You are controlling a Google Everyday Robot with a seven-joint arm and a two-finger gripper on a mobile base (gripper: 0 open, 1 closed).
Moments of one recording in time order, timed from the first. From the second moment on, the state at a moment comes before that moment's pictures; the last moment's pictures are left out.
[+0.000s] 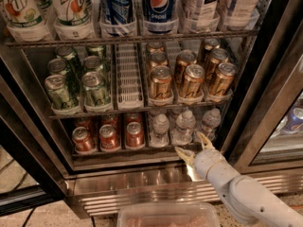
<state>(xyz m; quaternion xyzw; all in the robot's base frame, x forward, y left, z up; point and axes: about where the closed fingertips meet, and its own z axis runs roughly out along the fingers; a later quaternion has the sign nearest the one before) 0.554 -0.159 0.619 -0.27 0.75 0.03 0.60</state>
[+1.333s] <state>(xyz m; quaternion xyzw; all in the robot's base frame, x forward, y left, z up) 0.592 -0.151 0.619 -0.25 0.73 0.00 0.64</state>
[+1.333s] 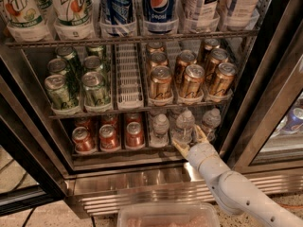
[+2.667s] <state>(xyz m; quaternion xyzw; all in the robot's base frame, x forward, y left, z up) 0.616 -0.153 0.609 -0.23 0.72 -0.02 0.65</state>
